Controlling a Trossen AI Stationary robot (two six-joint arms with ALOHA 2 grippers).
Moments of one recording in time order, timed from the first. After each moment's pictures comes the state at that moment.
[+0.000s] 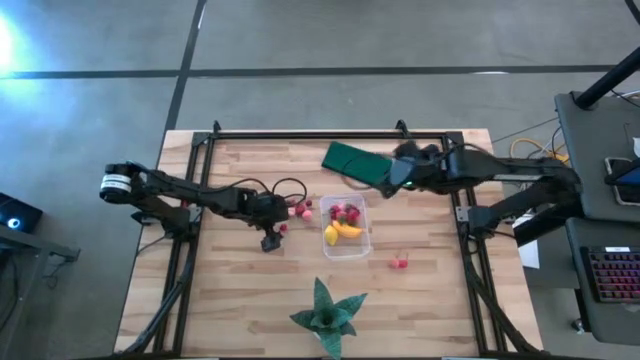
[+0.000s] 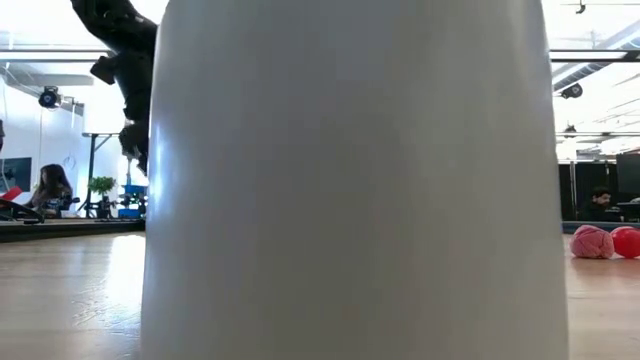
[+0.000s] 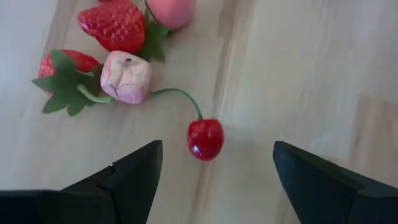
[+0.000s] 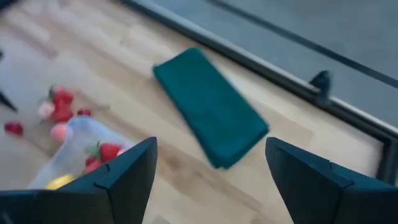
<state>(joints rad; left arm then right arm) 0.03 1.42 0.70 -0.36 -0.02 -0.20 -0.02 1.28 1.30 -1.07 0.61 0.79</state>
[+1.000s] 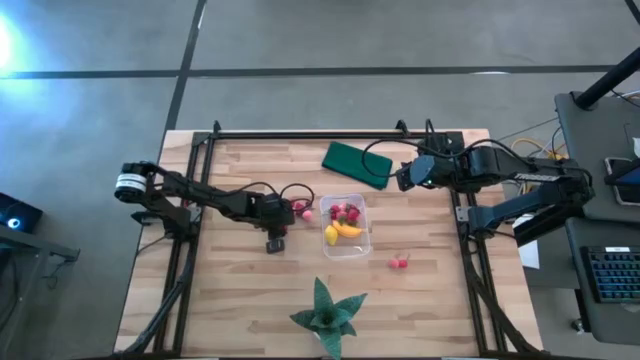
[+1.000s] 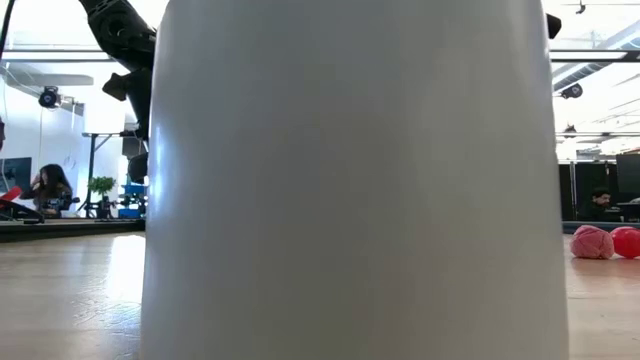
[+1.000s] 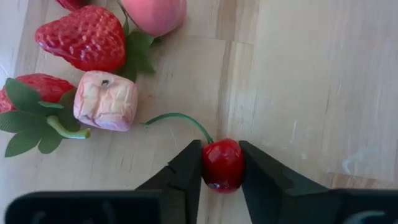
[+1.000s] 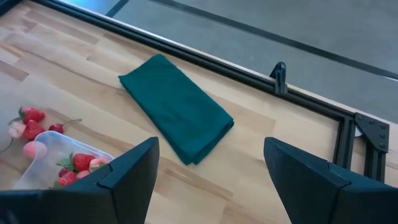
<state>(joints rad) 0.03 1.55 0.71 -0.27 -0.04 -0.12 -0.02 1.15 1.28 -1.22 0.68 0.92</state>
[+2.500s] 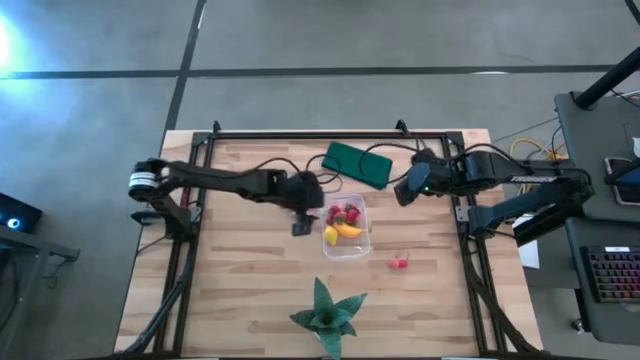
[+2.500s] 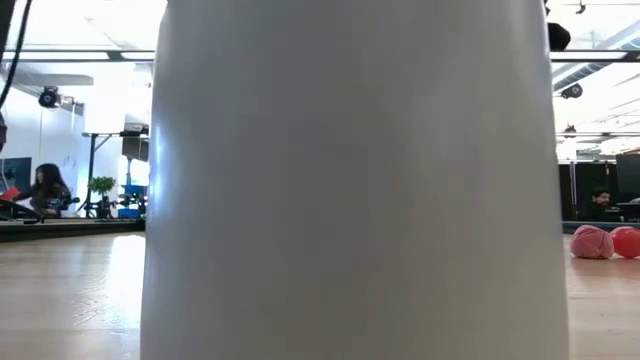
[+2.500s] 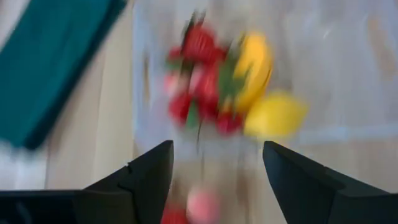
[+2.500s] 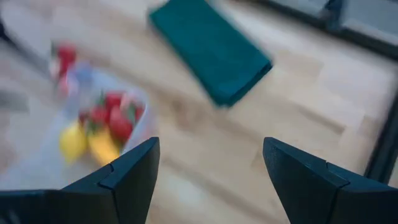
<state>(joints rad) 0.10 1.64 1.17 -0.43 -0.02 0.14 0.01 1.15 1.22 -1.22 0.44 0.98</state>
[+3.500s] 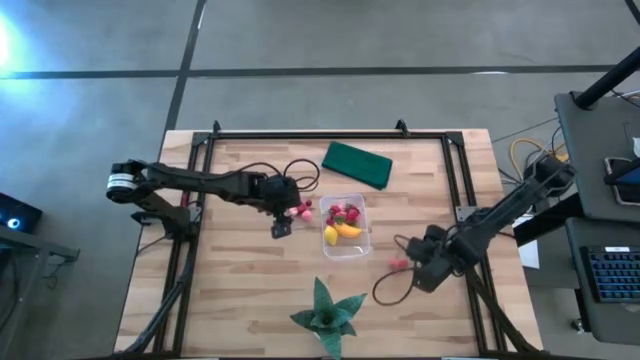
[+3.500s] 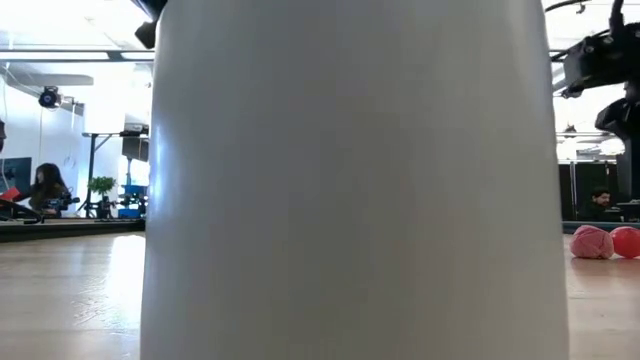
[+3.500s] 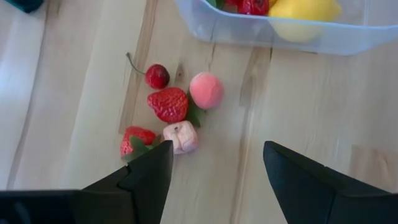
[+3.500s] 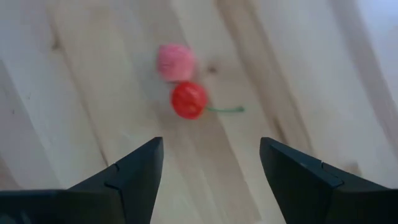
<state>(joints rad) 0.10 1.47 0.98 -0.58 -0.06 -0.07 0.67 1.28 0.70 -0.82 0.24 1.04</state>
